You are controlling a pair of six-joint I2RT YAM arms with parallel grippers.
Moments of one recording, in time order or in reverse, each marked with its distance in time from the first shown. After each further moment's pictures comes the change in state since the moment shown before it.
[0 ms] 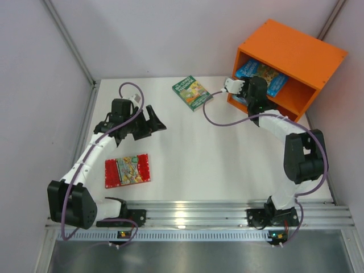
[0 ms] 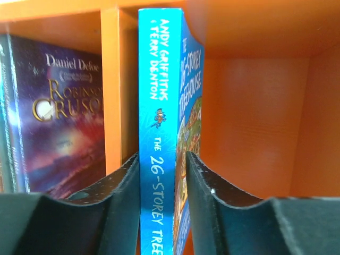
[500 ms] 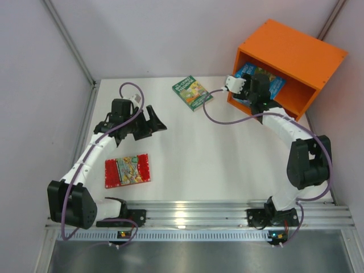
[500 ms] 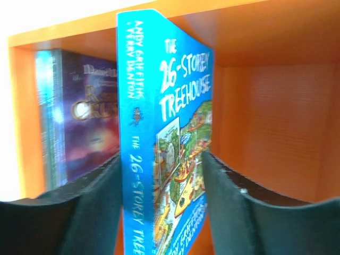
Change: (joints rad) left arm 0.000 0.000 0.000 0.000 0.018 0.000; right arm -0.001 -0.067 0.058 -0.217 -0.091 0.117
